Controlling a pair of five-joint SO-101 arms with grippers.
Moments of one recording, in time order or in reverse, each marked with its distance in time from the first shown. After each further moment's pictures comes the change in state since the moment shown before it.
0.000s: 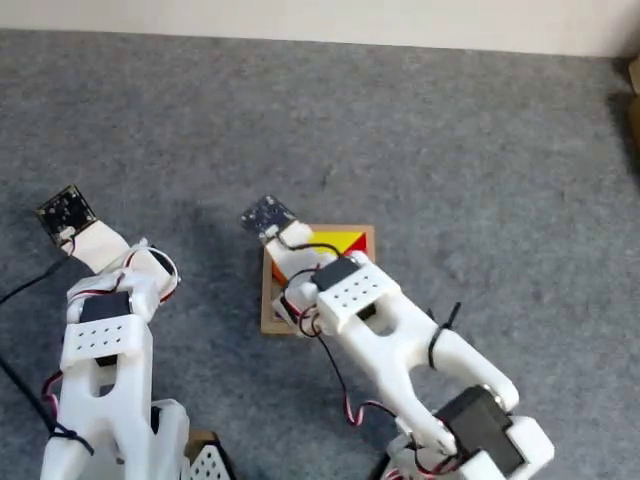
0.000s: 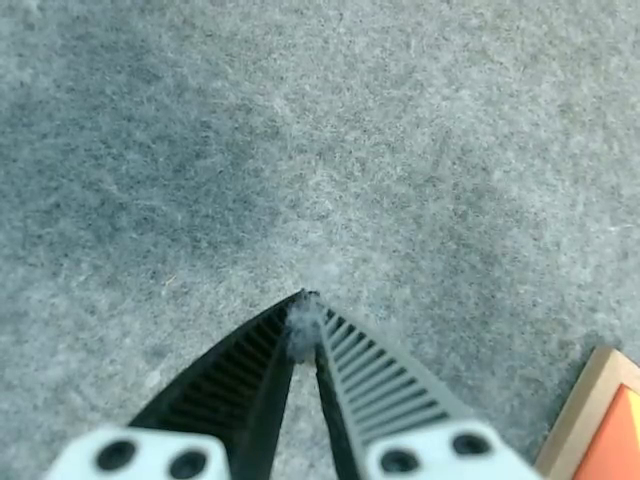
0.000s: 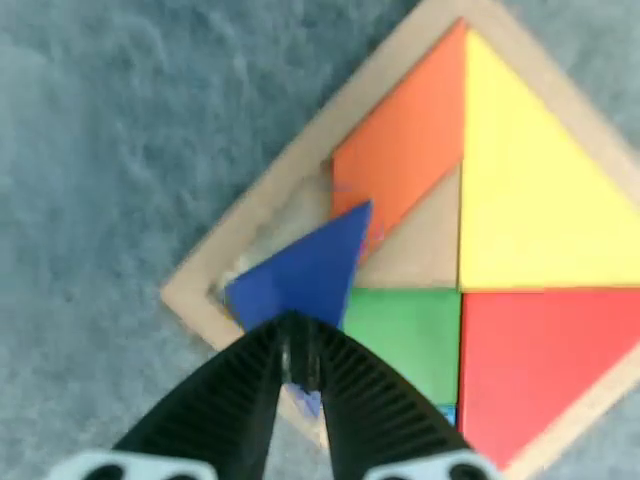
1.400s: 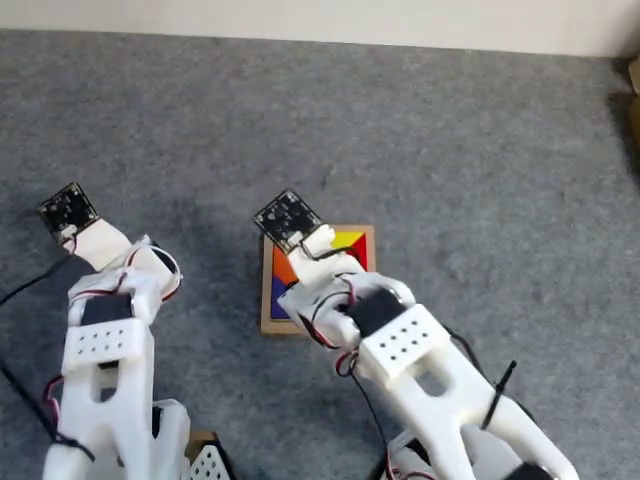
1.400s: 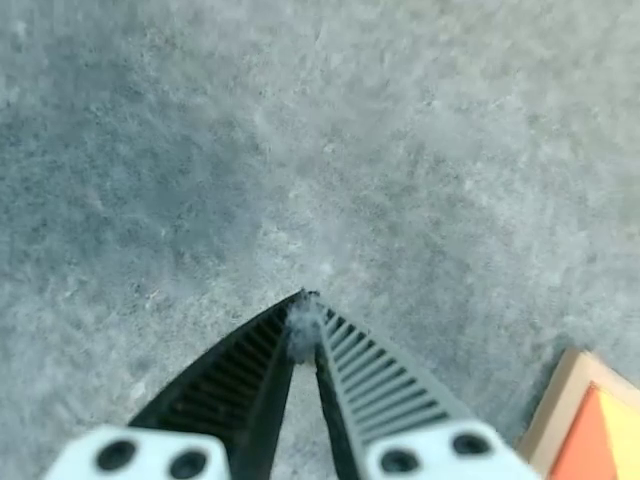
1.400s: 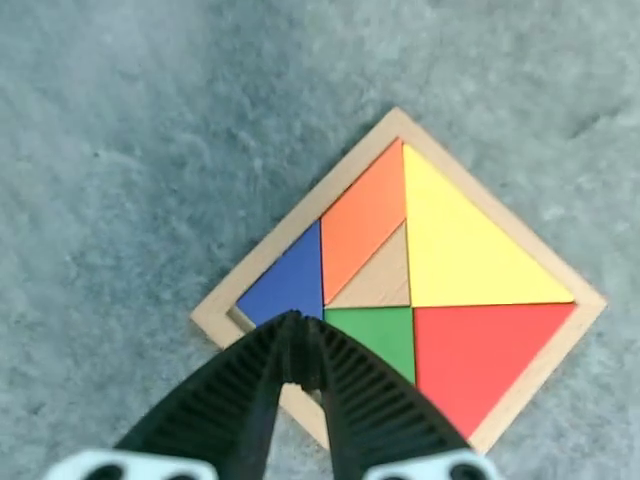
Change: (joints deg) left arm 1.1 -4.8 1.1 -0.1 0.0; right arm 0.0 -30.2 11.3 -1.4 0.2
